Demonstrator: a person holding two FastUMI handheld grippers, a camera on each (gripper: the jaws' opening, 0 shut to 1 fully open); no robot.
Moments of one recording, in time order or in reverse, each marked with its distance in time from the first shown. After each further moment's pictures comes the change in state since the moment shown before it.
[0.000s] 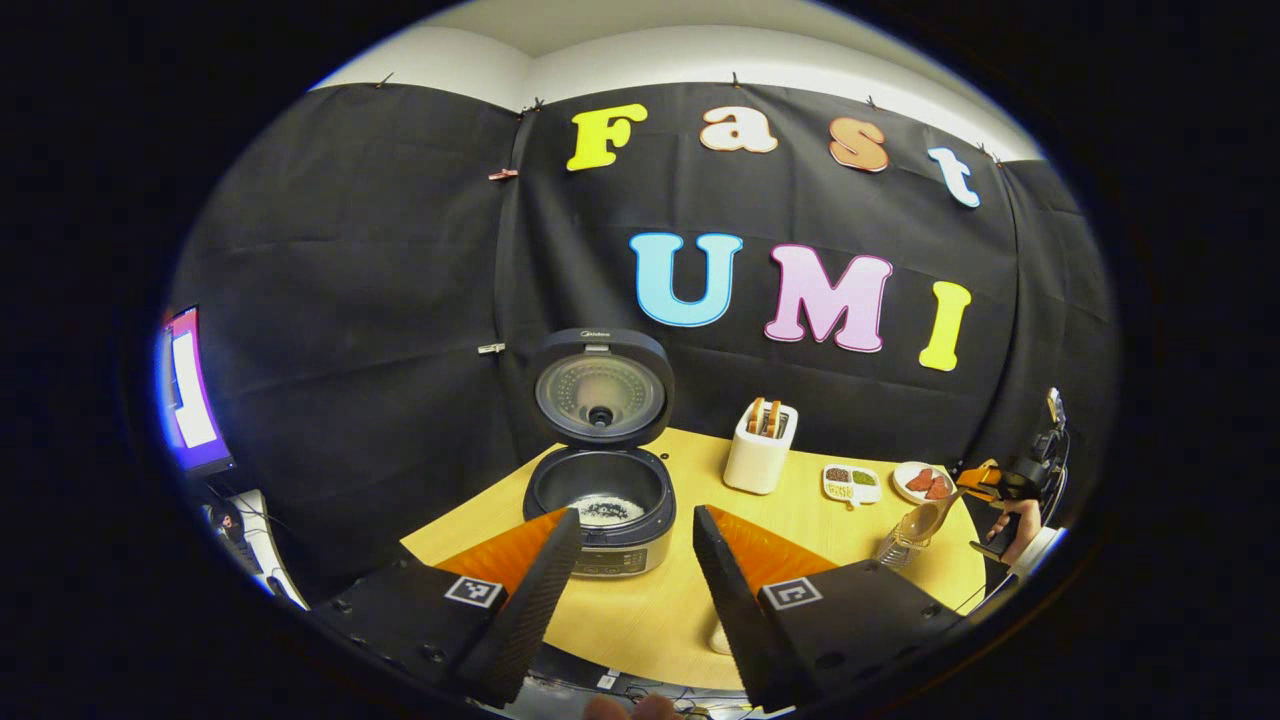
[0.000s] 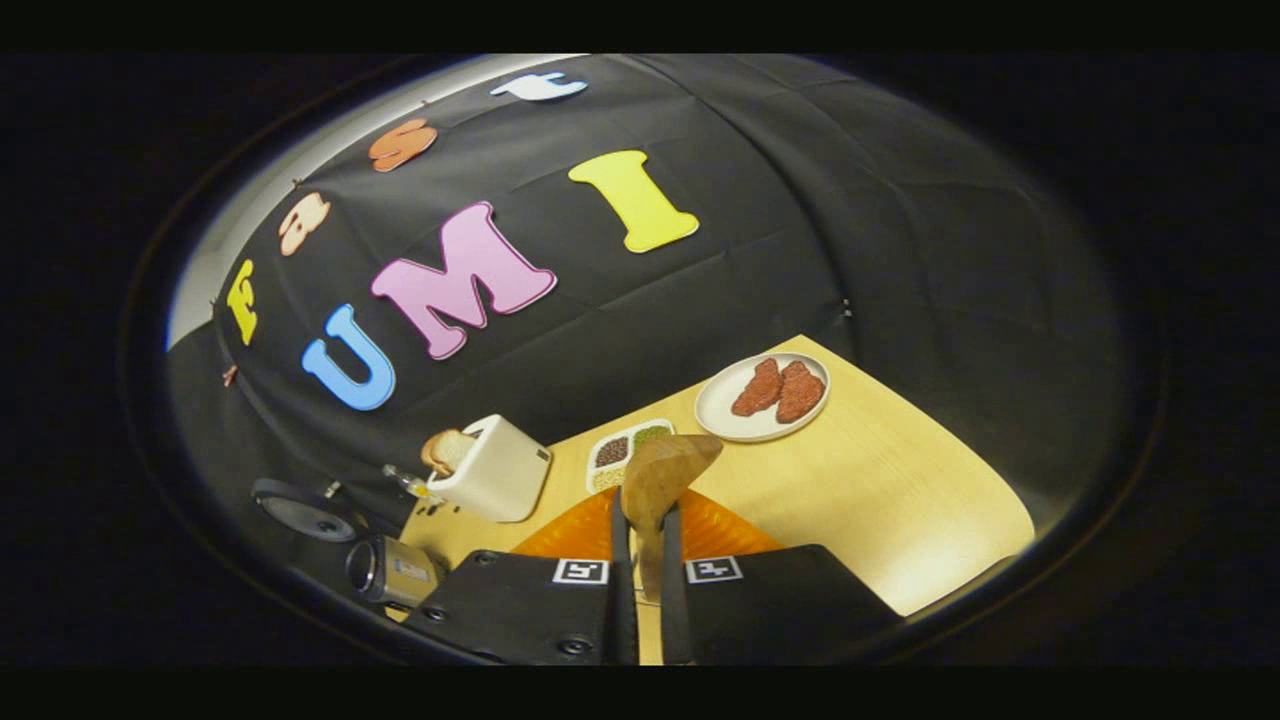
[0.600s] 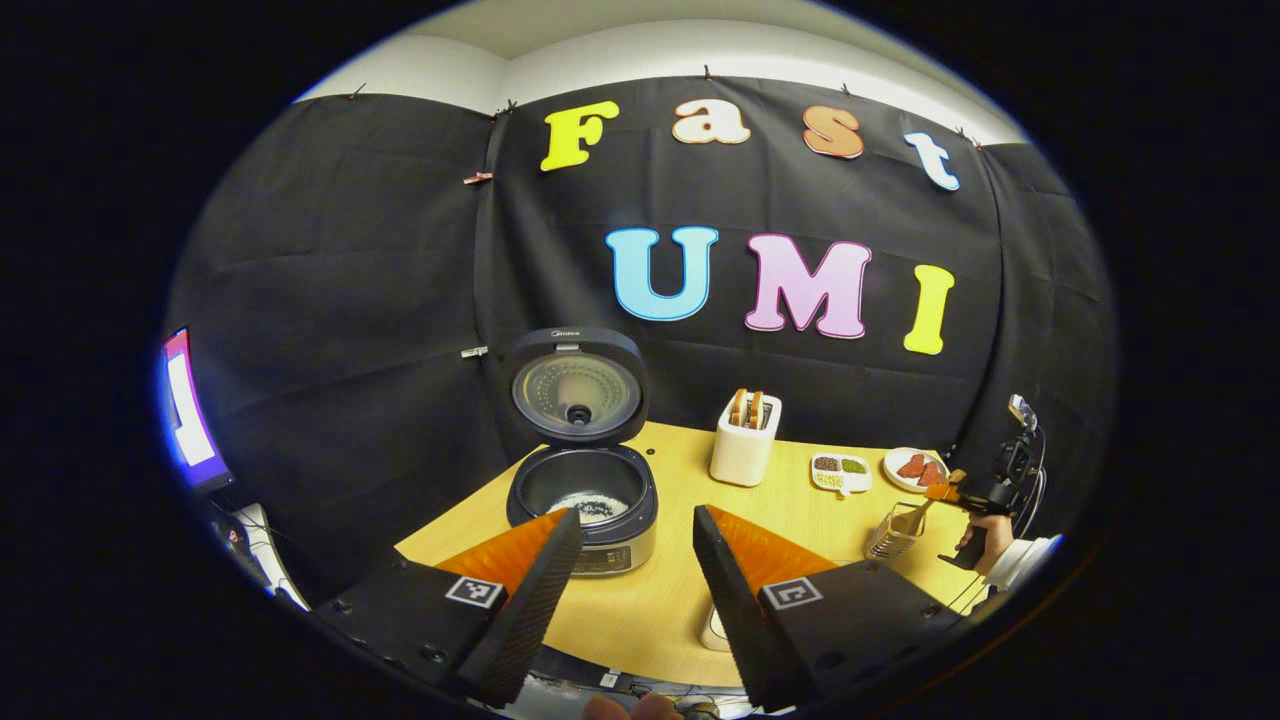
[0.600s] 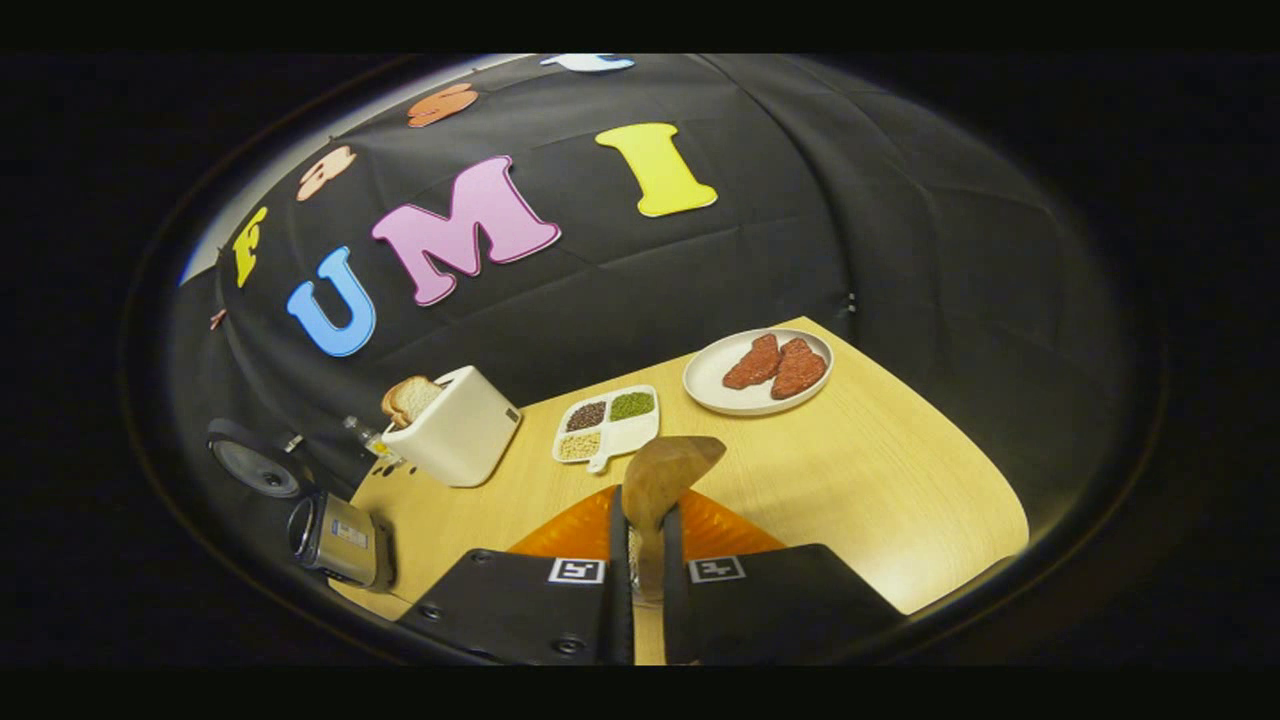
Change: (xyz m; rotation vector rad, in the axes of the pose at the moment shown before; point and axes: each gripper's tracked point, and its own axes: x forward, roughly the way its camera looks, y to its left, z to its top) left arm -0.001 -0.019 -0.003 0.015 0.020 -0.020; right arm 0.018 -0.006 -0.044 -0.088 0.061 -0.021
